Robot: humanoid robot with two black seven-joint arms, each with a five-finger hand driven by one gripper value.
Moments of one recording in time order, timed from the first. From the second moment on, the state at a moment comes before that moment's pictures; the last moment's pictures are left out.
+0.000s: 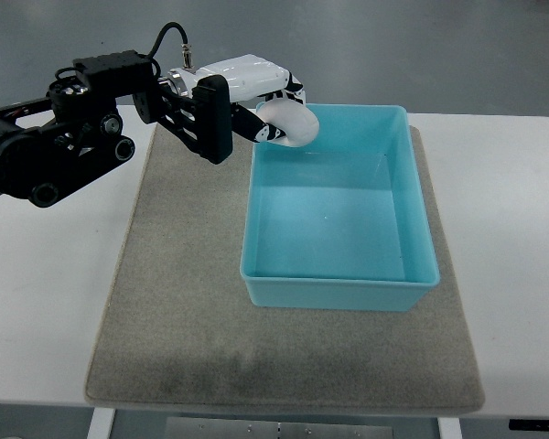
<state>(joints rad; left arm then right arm) -1.16 0.41 -0.36 -1.06 1.60 -0.08 -0.29 0.01 0.00 0.04 0.11 -0.13 0.20 0.03</state>
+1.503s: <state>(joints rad) -1.12 0.31 -0.36 -0.94 1.48 -0.02 -0.28 0.01 0.00 0.04 0.11 -0.13 0.20 0.03</state>
